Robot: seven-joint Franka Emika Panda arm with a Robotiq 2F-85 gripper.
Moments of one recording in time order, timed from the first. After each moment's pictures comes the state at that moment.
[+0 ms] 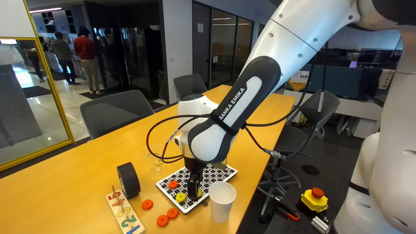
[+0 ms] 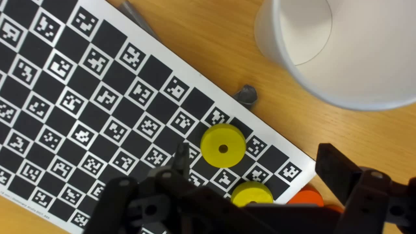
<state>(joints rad) 0.16 0.10 0.14 -2.51 -0.06 2.57 -0.26</state>
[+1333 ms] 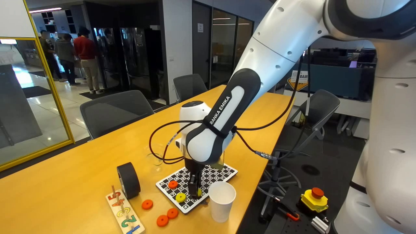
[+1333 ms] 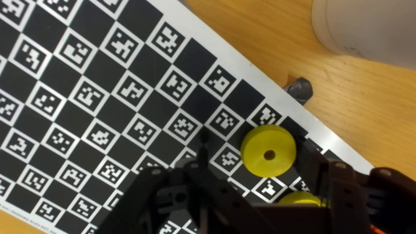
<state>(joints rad) 0.10 0.23 0.14 -2.45 -0.06 2.63 -0.35</state>
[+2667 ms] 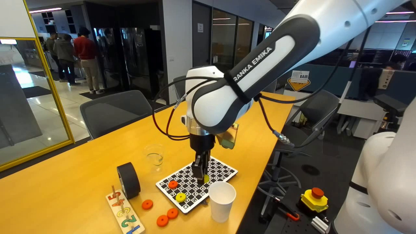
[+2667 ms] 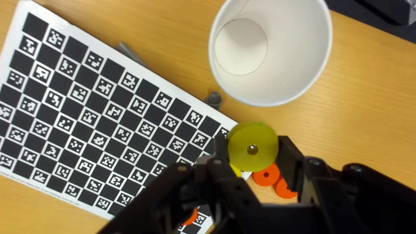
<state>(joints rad) 0.12 -0.16 0.18 -2.55 0.10 2.34 -0.29</state>
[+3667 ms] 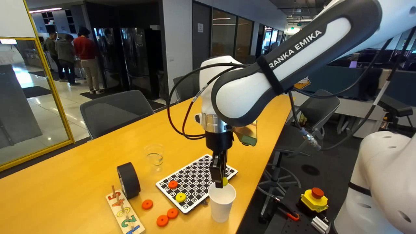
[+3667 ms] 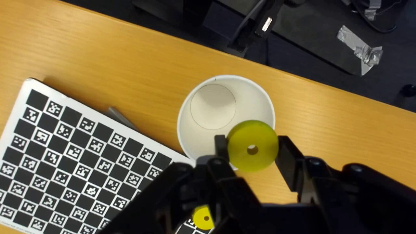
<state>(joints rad) 0.20 -0.35 0.12 -2.66 0.11 2.19 -0.26</state>
